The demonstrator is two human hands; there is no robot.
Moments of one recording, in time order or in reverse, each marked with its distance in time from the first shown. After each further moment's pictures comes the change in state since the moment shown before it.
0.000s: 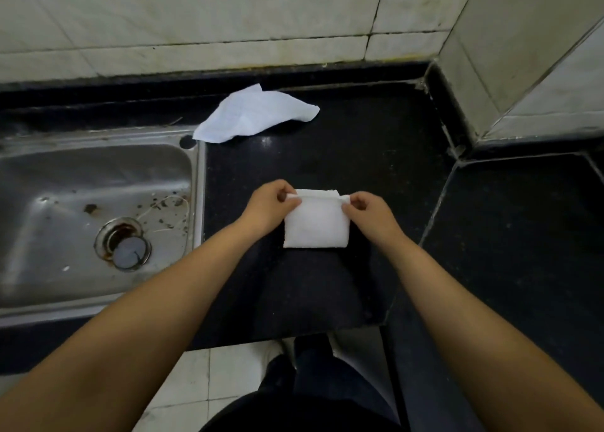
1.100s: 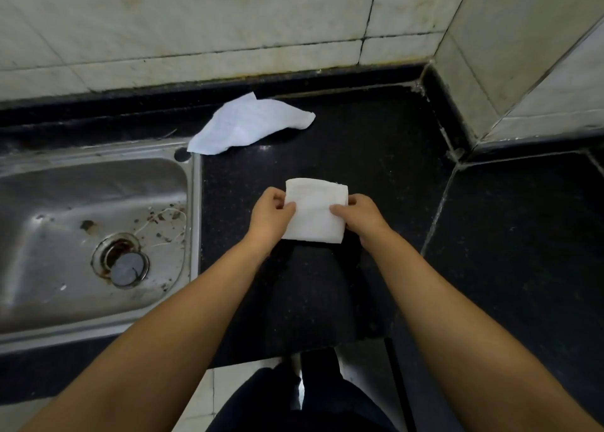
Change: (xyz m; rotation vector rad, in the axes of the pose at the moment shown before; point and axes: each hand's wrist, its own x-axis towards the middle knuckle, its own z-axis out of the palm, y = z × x) left_hand 0.004 0.010 0.017 -0.243 0.158 -0.226; right_hand 0.021 -0.023 0.014 0.225 -0.007 0.313
